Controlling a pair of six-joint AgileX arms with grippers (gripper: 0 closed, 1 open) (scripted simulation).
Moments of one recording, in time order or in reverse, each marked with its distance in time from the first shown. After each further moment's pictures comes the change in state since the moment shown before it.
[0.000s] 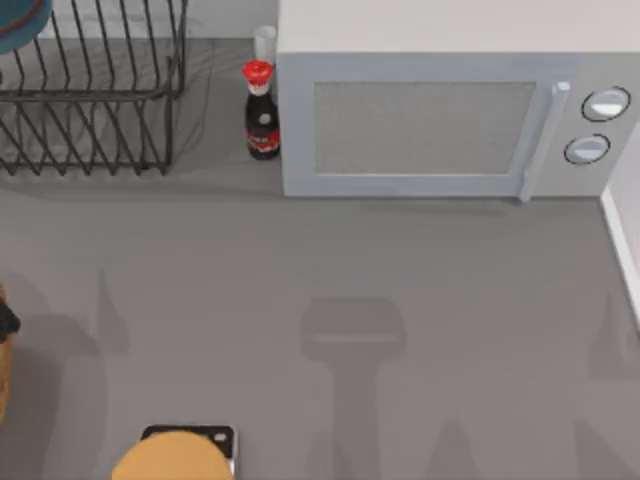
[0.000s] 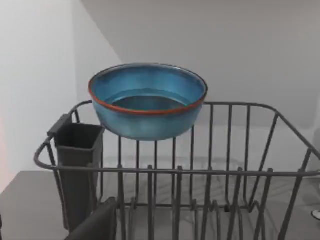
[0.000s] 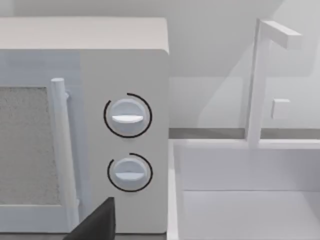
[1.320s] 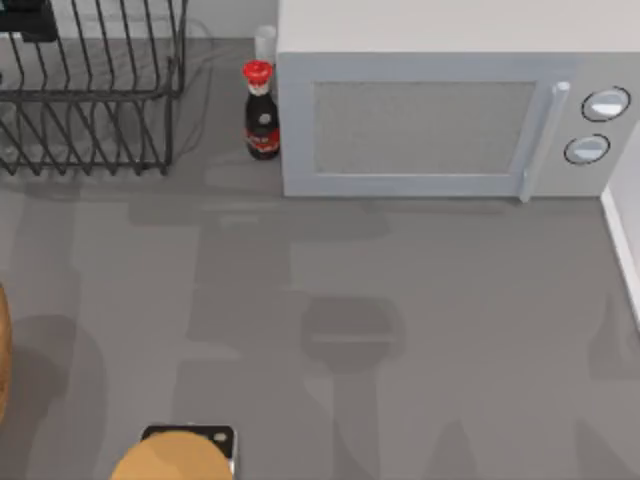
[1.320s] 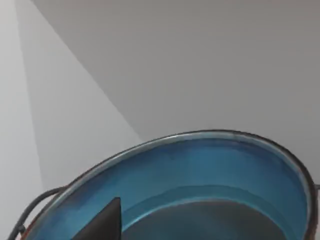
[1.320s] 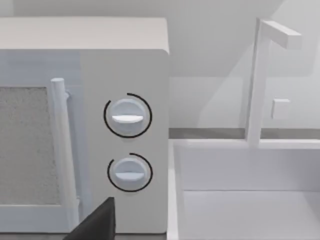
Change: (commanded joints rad) left arm 0.061 1.619 0.817 0.733 0.096 0.030; right arm 0.000 0.000 0.000 0.000 0.000 0.000
